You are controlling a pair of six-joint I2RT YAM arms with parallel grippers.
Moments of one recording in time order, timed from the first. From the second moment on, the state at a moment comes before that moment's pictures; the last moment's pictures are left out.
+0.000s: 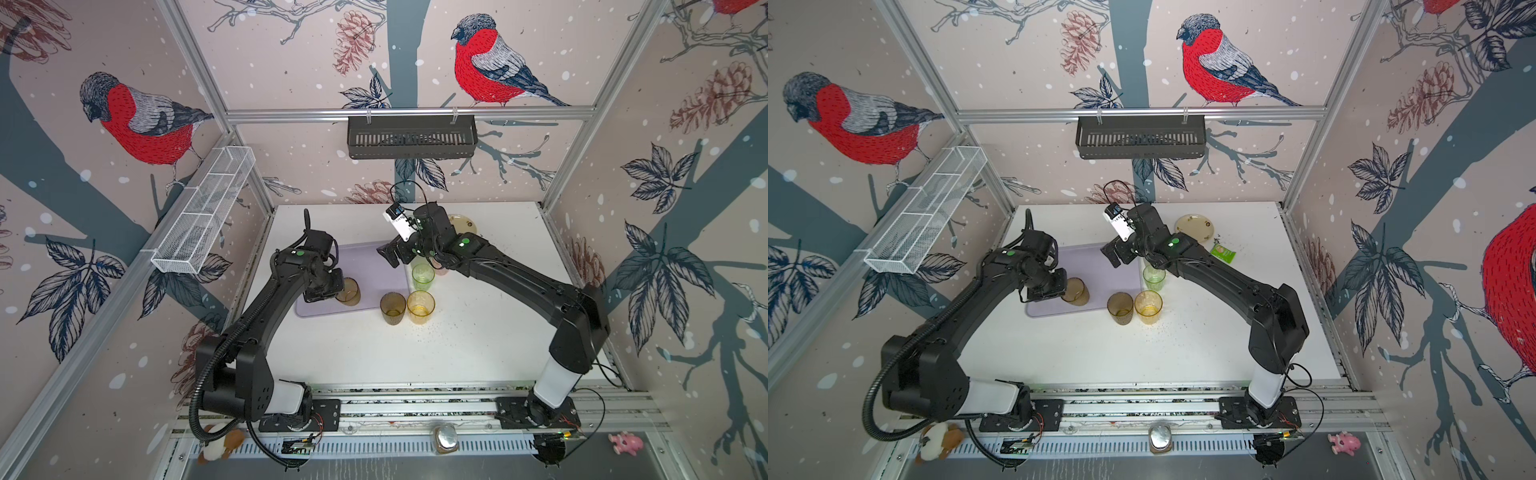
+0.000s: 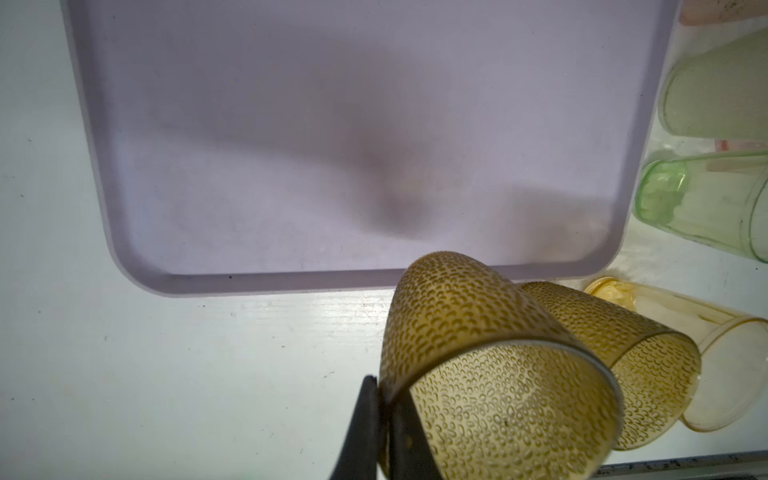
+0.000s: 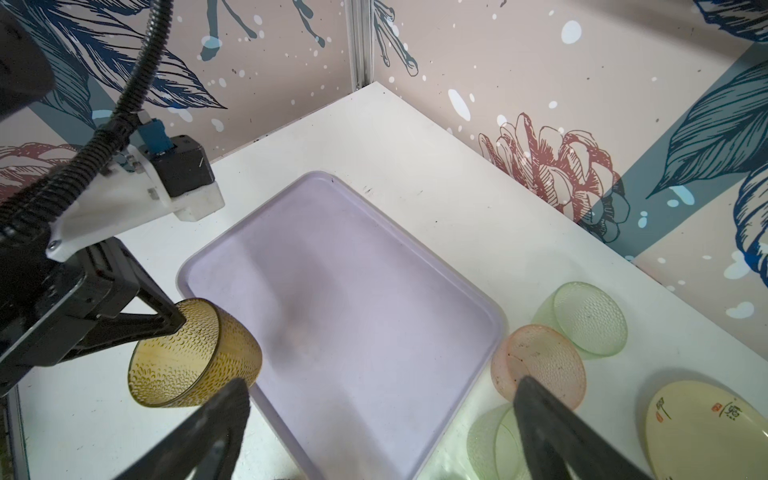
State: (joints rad) left arm -0.20 1.41 1.17 -1.03 0.13 -0.39; right arm 0.80 1.75 1.58 -0.35 -0.12 -0.08
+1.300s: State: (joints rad) left arm -0.06 1.89 1.80 -1.16 -0.08 -0.47; right arm 0.80 1.75 1.60 -0.35 -0.11 -0.10
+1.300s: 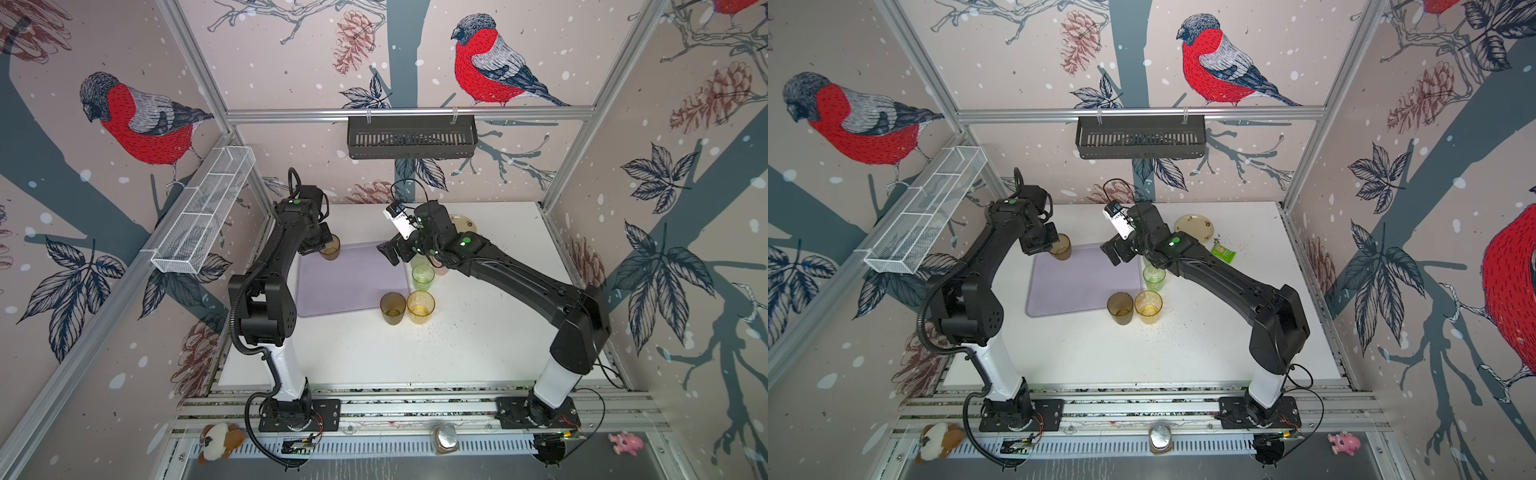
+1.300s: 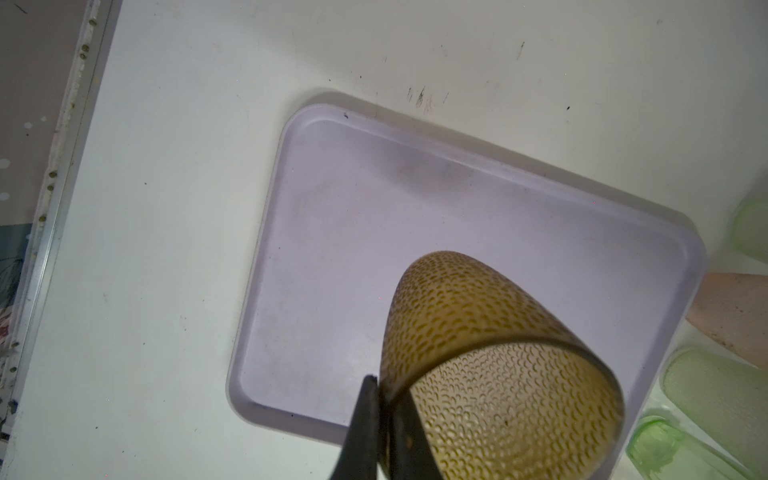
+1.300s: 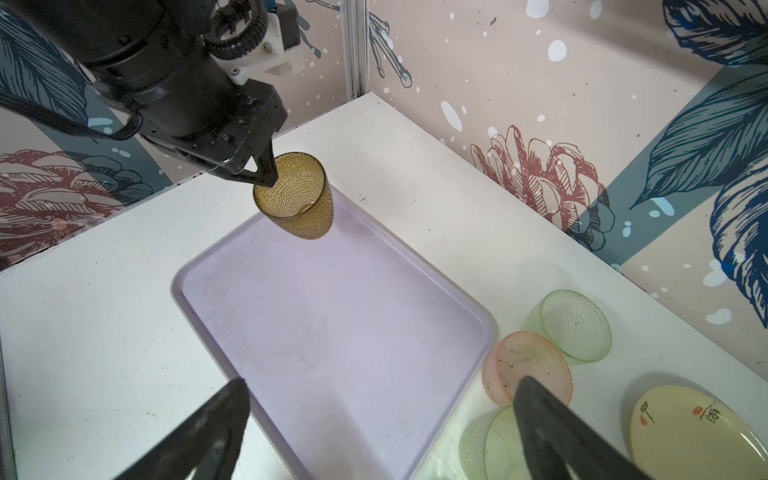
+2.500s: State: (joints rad) left arm 0.10 2.01 1.75 -1.07 -0.08 -0.39; right arm 0.81 1.75 1.61 -0.37 -0.11 -0.11
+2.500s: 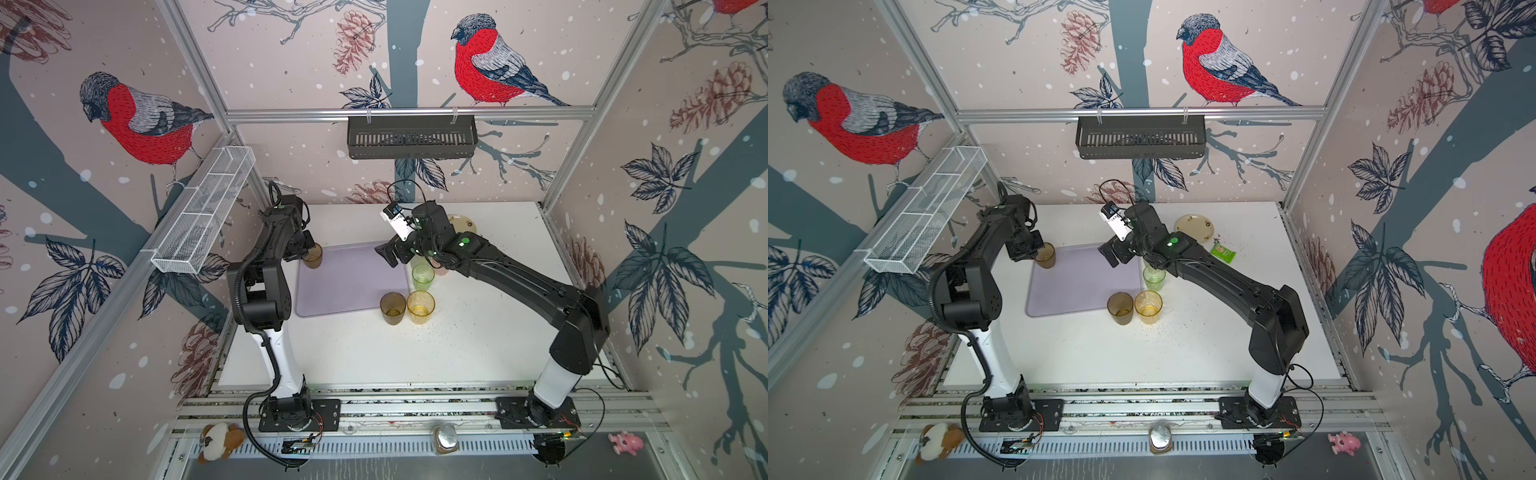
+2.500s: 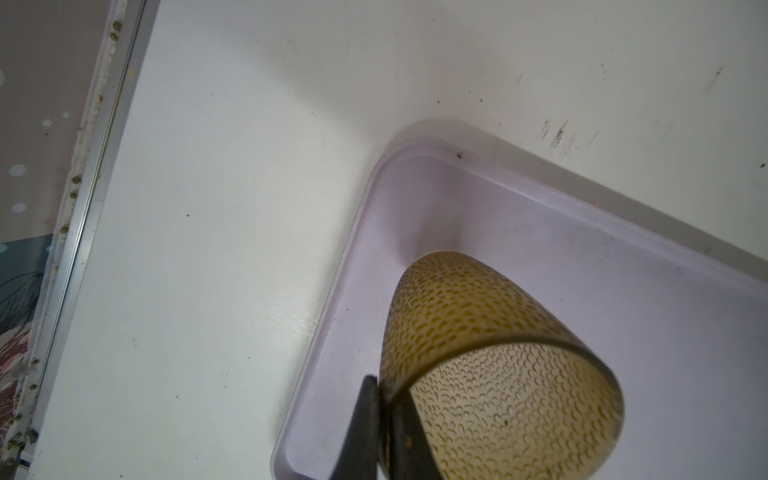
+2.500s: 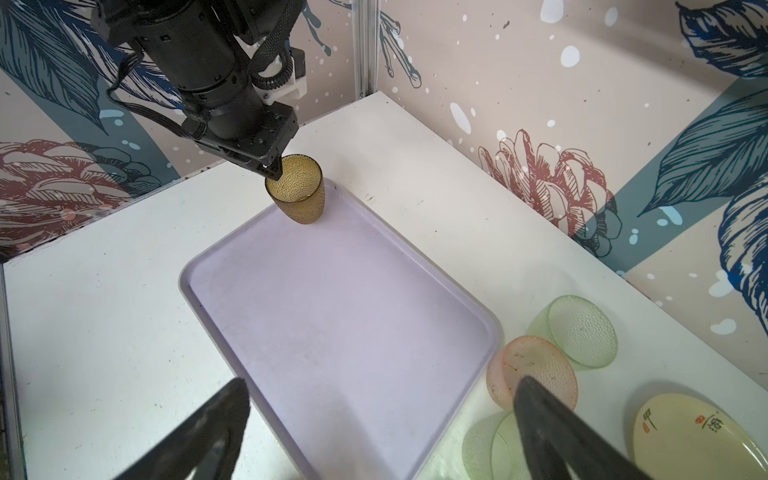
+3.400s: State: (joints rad) left arm 0.12 2.05 1.72 -1.01 -0.11 -0.36; right arm 0.82 1.74 1.60 -0.37 -0.11 -0.11
